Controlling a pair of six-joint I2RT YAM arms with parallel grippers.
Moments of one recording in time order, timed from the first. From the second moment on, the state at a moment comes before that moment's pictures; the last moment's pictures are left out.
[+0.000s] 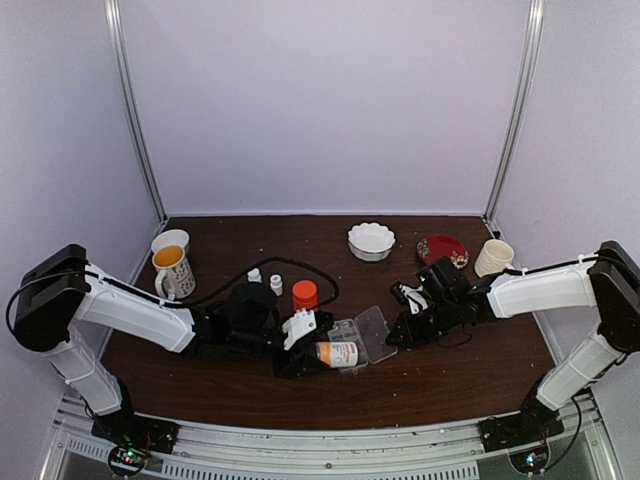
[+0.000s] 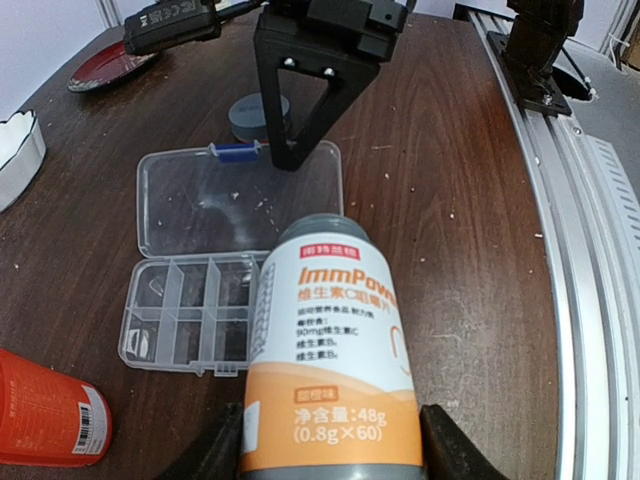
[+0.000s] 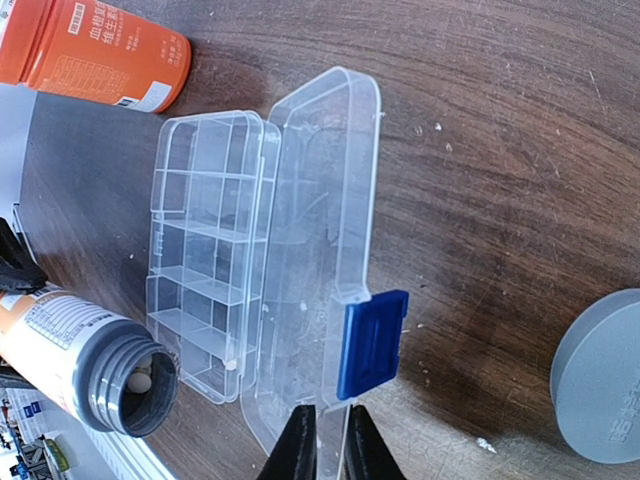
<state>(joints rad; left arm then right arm) -1.04 1.62 0.71 0.32 0.31 0.21 0.69 1.51 0.72 -0.19 -0.35 0.50</state>
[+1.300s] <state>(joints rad) -1.07 1.63 0.73 0.27 0.28 0.20 0.69 1.51 0.72 -0.20 -0.35 0.50</state>
